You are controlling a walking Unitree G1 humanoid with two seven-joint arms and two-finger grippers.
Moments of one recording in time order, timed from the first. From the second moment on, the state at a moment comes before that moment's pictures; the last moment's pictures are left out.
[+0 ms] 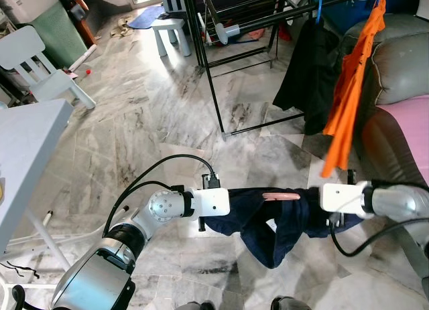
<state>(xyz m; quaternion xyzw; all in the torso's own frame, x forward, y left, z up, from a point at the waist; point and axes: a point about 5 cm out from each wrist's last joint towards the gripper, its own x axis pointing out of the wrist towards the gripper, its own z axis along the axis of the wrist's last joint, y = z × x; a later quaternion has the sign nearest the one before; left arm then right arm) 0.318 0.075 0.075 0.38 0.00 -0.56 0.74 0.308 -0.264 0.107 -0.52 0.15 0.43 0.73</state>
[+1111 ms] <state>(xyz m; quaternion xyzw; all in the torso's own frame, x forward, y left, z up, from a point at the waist) 0.326 0.072 0.083 0.41 -0.04 -0.51 0.75 0.301 -0.268 0.110 -0.47 0.13 0.42 0.76</state>
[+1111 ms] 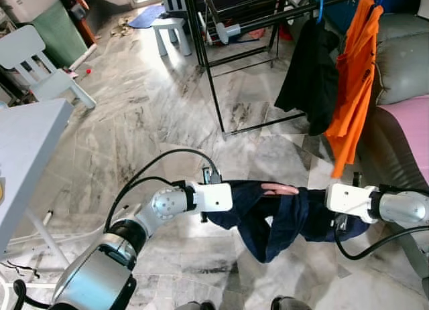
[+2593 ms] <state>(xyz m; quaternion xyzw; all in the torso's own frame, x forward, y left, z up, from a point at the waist) 0.320 0.102 0.068 0.20 -0.03 -0.35 0.91 0.298 -0.264 0.059 -0.36 0.23 0.27 0.86</state>
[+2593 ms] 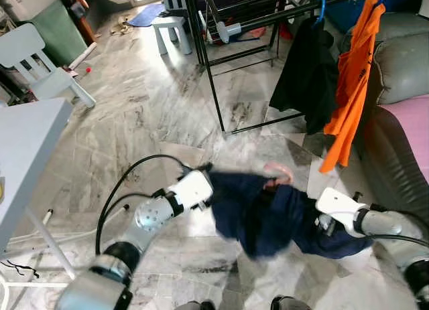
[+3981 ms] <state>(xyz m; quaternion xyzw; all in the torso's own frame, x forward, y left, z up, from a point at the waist) 0.305 0.130 0.027 0.01 0.09 -0.10 0.99 0.280 -0.225 0.016 -0.03 0.23 -0.04 0.97</state>
